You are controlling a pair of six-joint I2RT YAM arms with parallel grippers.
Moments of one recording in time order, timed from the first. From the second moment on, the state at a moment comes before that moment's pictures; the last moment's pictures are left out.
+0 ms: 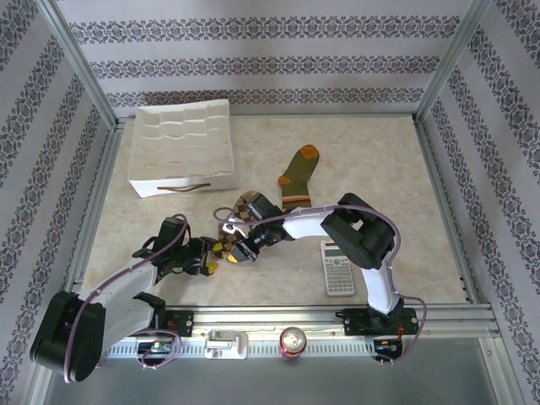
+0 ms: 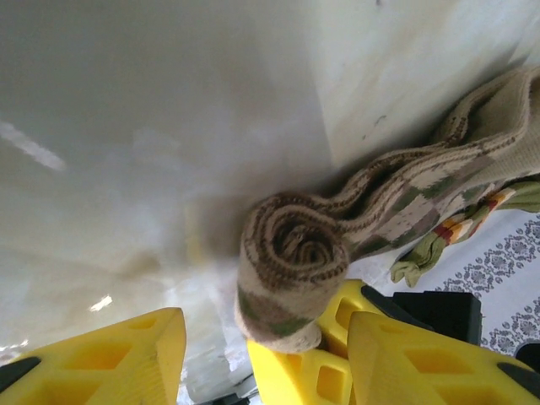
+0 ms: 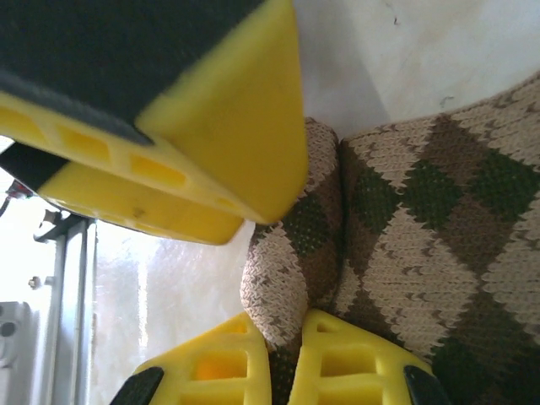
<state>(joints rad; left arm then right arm) -0.30 1.04 0.27 -0.17 0.52 -1.66 0.85 2.03 1.09 -0.04 -0.83 0.03</state>
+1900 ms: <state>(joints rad) -0.26 1.21 0.42 -0.38 0.56 -1.52 1.20 1.84 0.88 0.15 0.08 -0.65</state>
